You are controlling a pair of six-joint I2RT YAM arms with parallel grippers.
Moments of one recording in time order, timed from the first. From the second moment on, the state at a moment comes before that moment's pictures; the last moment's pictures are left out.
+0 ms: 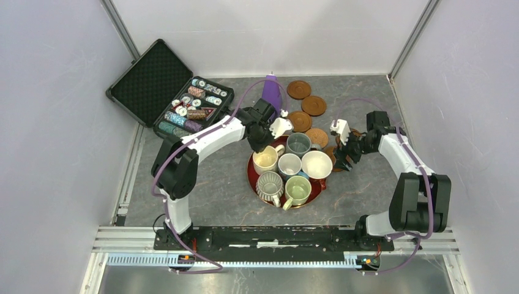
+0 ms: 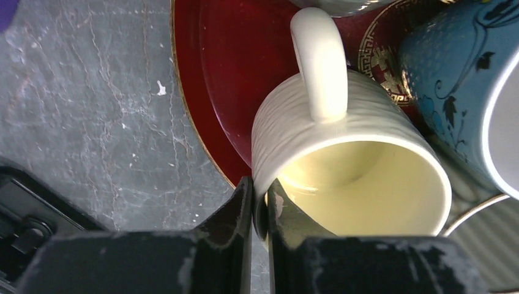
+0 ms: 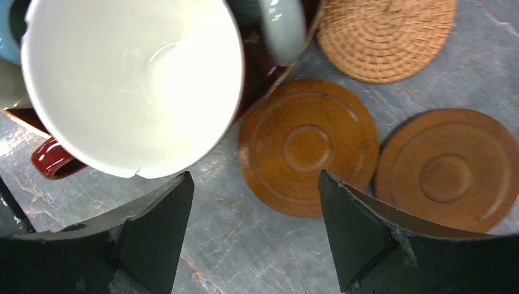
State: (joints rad) left arm -0.70 1.88 1.48 -0.74 0.14 0.48; right arm -0.08 1.44 0.96 -0.78 -0.66 -1.03
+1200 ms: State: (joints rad) left arm -0.45 1.80 1.63 -0.84 0.29 0.27; right arm -0.09 1.62 0.81 -0.79 -0.93 -1.55
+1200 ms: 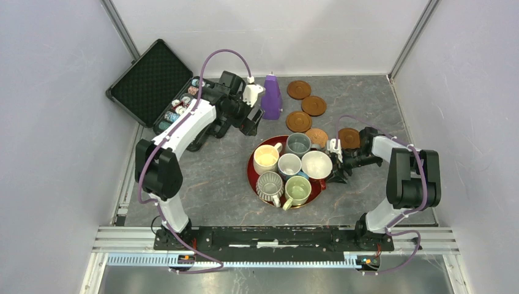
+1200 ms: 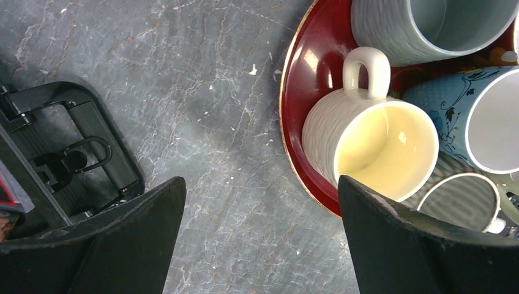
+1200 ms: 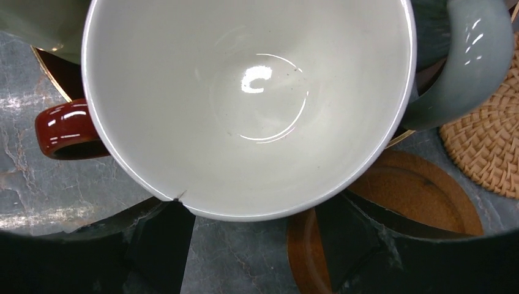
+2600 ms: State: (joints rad) left arm -0.16 1.60 1.56 -0.89 0.29 0.23; right arm 0.36 1.70 0.85 -0.36 -0.83 -0.98
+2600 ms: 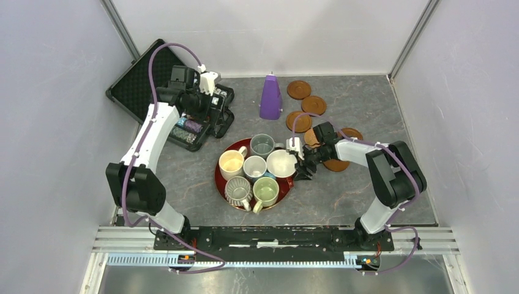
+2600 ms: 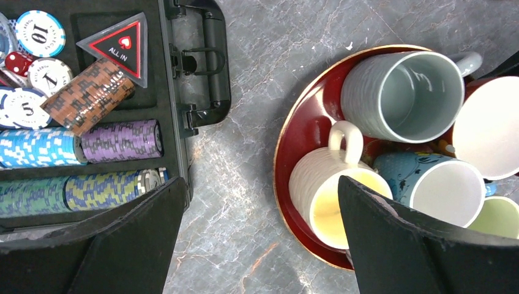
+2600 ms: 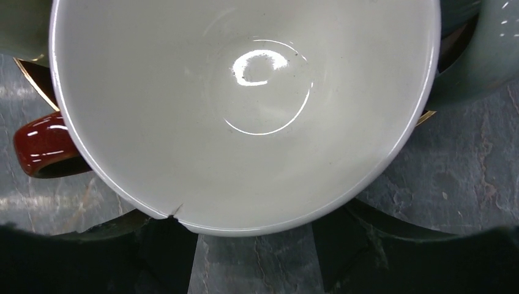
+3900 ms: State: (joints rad) left arm -0.55 1.83 1.73 -0.82 0.29 0.37; right arm 0.04 1.69 1.14 -0.34 -0.64 -0.55
